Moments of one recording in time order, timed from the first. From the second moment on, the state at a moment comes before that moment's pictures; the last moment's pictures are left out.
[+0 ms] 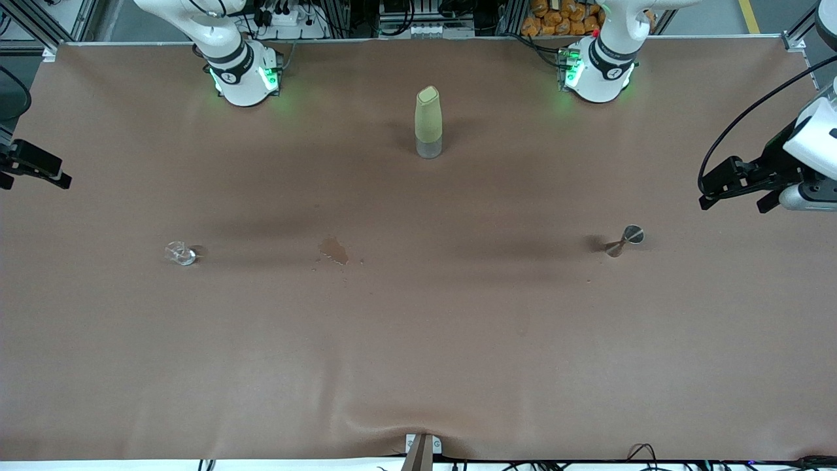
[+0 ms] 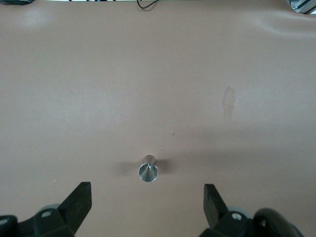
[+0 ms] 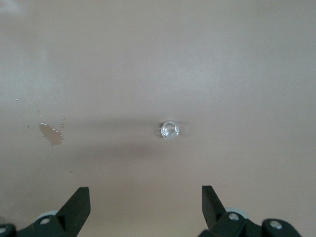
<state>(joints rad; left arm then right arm) -0.03 -0.01 -0.03 -1.68 -0.05 1.82 0.00 0.00 0.03 -0.12 -1.51 0.03 1.54 -0.11</state>
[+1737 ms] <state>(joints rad) -0.03 -0.01 -0.03 -1.68 -0.05 1.81 -0.01 -0.09 0.09 -0.13 -1.59 0.16 1.64 -0.60</state>
